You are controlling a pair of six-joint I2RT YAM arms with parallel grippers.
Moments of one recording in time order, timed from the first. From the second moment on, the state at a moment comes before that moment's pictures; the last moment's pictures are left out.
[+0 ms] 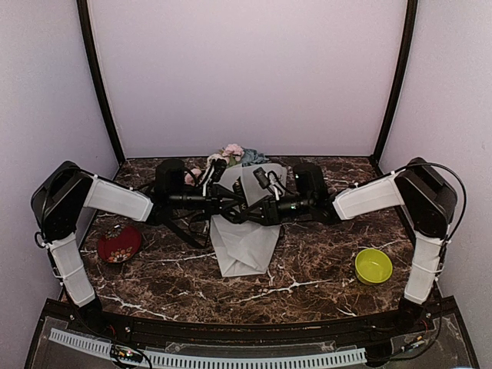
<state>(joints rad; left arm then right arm) -0.59 1.83 0.95 0.65 0.82 0.01 0.71 1.90 1.05 0.44 -0.78 0.30</state>
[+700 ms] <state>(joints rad) -0.59 1.73 0.96 0.41 0.67 0.06 0.72 1.90 1.08 0.46 -0.73 0.33</state>
